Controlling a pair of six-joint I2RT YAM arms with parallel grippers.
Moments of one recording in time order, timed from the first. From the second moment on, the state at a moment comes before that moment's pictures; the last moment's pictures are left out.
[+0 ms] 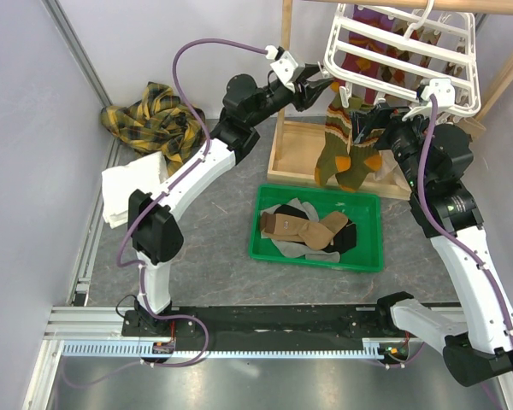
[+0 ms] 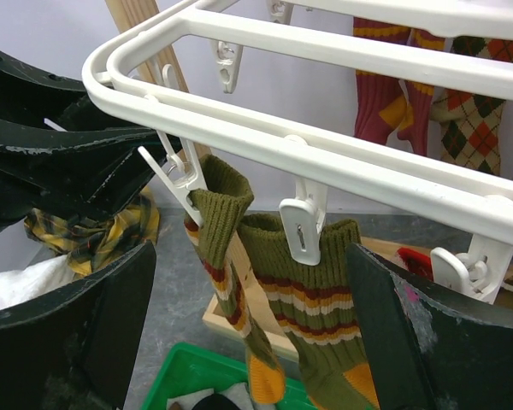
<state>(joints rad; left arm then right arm) -0.66 1.98 1.97 0.41 0.42 0.09 0.28 1.02 1.35 -0.24 0.06 0.21</state>
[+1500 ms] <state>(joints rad) -0.92 1.81 1.74 0.34 0.24 0.22 0.30 0.98 1.38 -0.34 -0.02 0.27</state>
